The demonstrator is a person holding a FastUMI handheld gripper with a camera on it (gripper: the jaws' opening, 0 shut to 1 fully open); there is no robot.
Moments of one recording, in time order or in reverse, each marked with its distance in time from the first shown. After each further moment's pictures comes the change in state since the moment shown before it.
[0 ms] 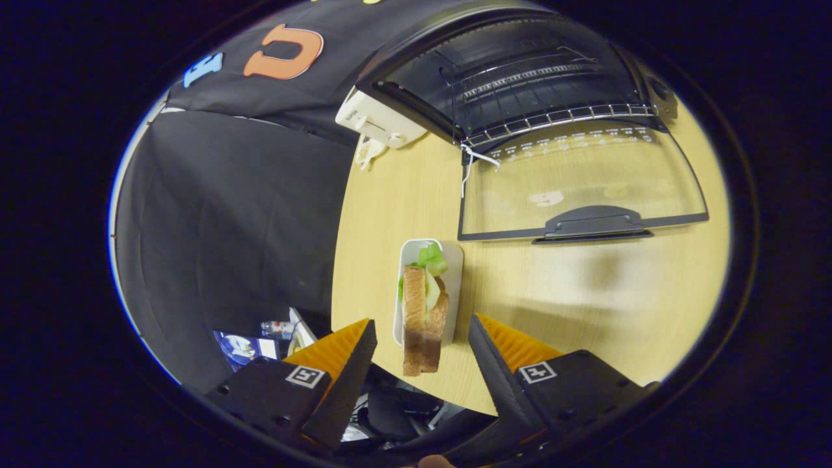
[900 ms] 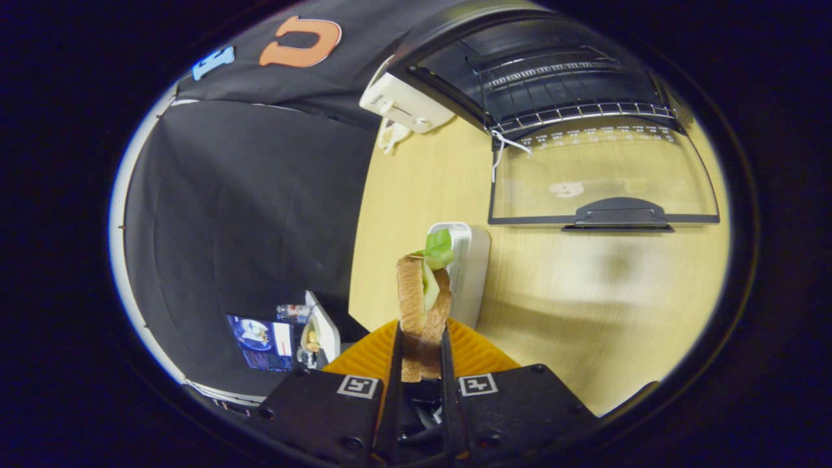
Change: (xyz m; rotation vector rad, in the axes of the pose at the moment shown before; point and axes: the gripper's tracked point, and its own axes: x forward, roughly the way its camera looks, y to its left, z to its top) arm -0.030 0.034 -0.012 -0.032 0.051 0.118
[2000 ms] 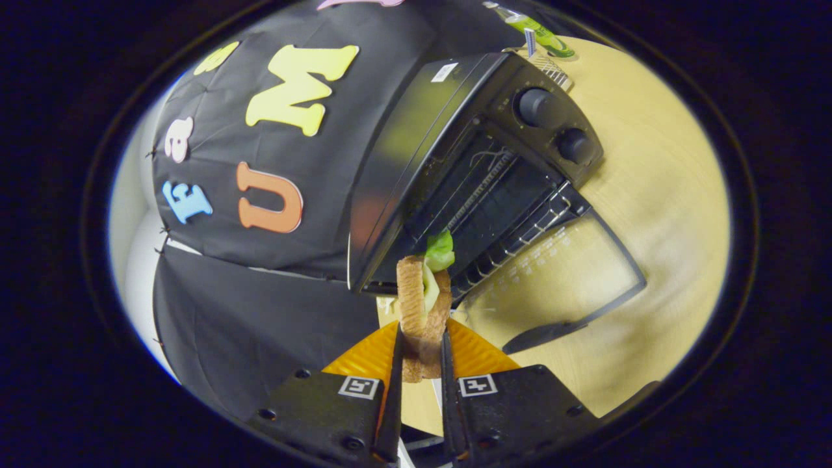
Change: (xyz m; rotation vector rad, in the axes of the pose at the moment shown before) arm -0.087 -0.071 0.159 0.364 -0.632 0.067
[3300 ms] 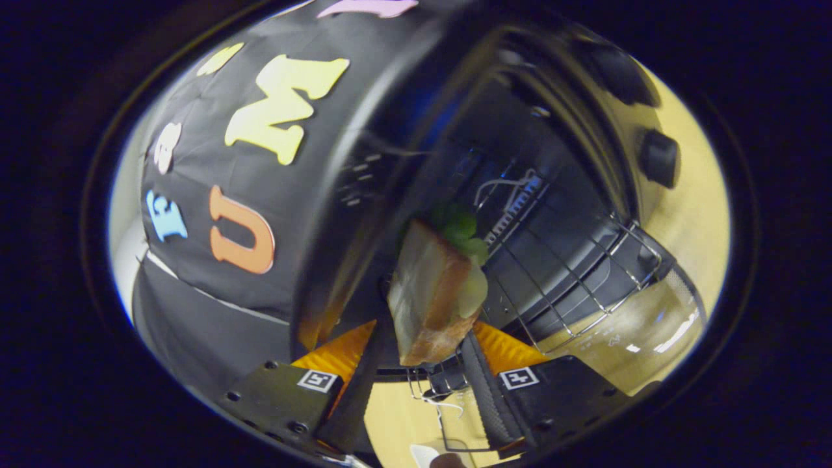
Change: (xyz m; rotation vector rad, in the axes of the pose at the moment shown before) arm 0.119 -0.022 0.050 -0.105 -0.213 -0.058
